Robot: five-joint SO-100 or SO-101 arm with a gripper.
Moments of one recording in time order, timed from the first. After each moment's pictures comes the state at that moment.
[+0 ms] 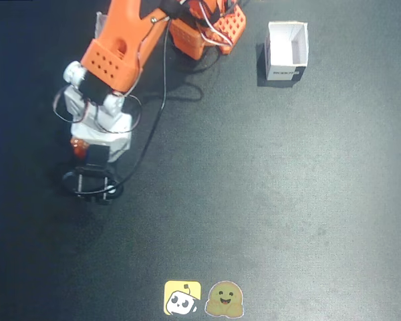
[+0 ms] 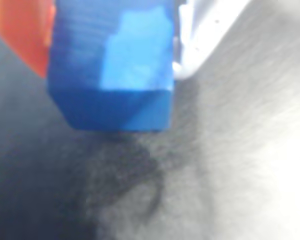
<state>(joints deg) 31.0 92.5 121.8 47.6 57.7</state>
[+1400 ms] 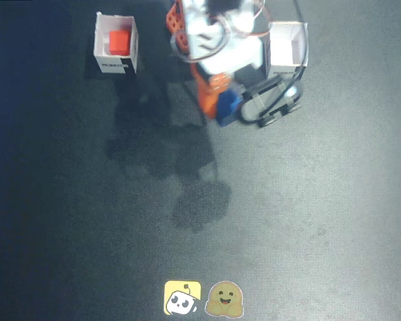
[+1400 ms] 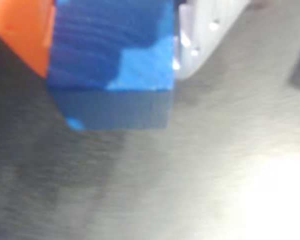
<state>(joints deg) -18.3 138.2 124.8 87.4 70.9</state>
